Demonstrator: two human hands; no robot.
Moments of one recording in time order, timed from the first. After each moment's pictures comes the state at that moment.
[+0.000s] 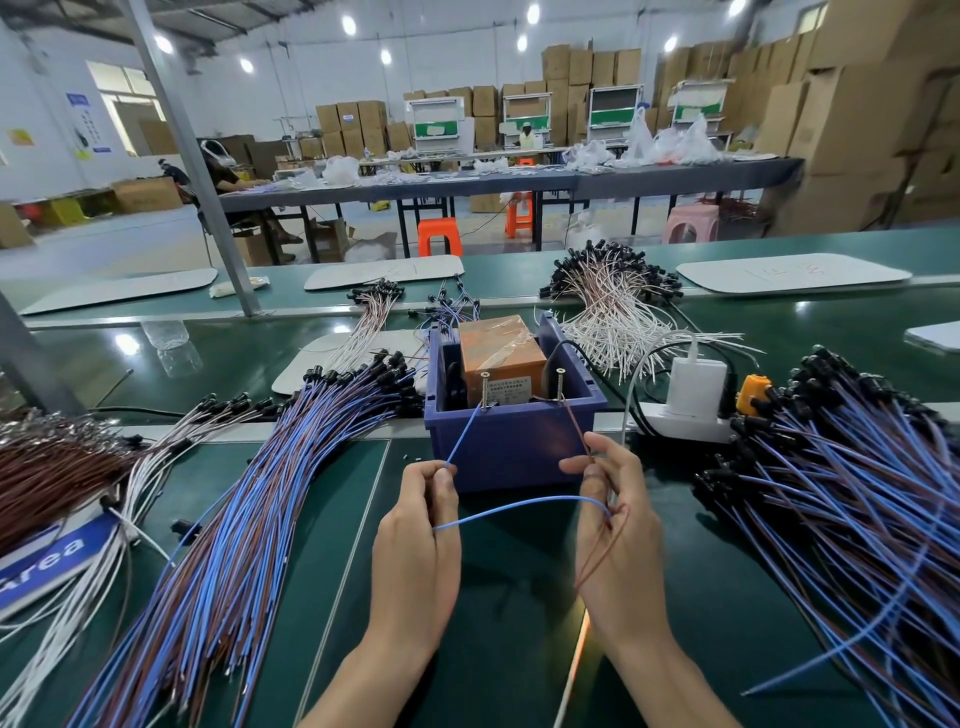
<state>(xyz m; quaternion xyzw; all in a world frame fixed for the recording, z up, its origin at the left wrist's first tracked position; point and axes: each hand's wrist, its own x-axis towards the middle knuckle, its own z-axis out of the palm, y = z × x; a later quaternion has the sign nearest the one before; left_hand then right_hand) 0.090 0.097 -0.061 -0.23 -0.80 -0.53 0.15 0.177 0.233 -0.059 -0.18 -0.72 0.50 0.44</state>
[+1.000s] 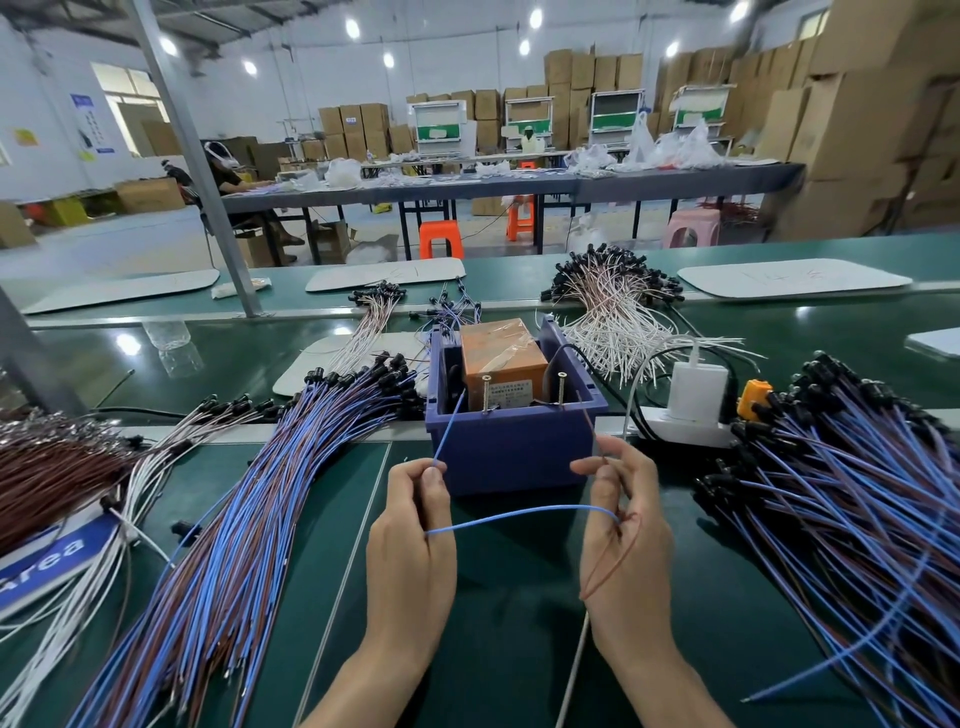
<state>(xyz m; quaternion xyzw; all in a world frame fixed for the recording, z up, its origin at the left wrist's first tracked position) 0.091 0.095 -0.058 -0.23 -0.77 -0.56 0.18 0.178 0.232 -0.057 -0.17 -0.71 0.48 0.49</state>
